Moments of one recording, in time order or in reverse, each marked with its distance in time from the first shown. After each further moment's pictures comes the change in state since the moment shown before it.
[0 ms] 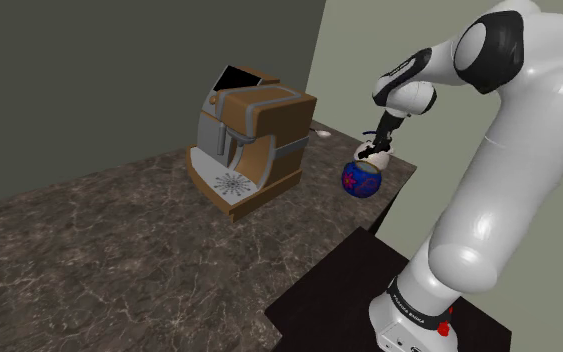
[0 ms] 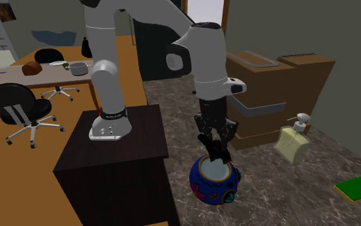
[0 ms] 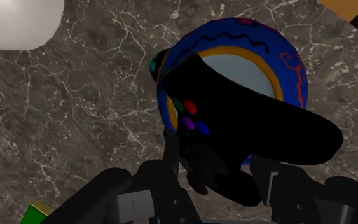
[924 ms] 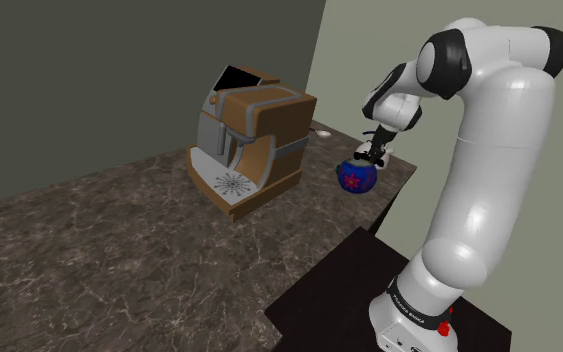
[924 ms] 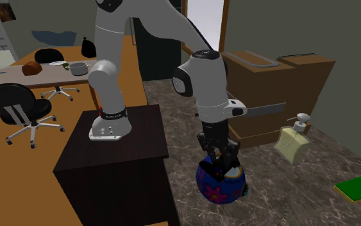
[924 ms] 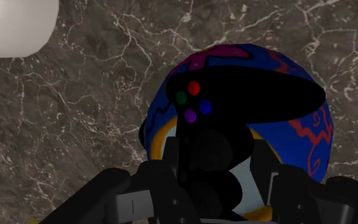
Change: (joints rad) arm -0.123 0.193 0.112 0.010 0.274 0.136 -0.200
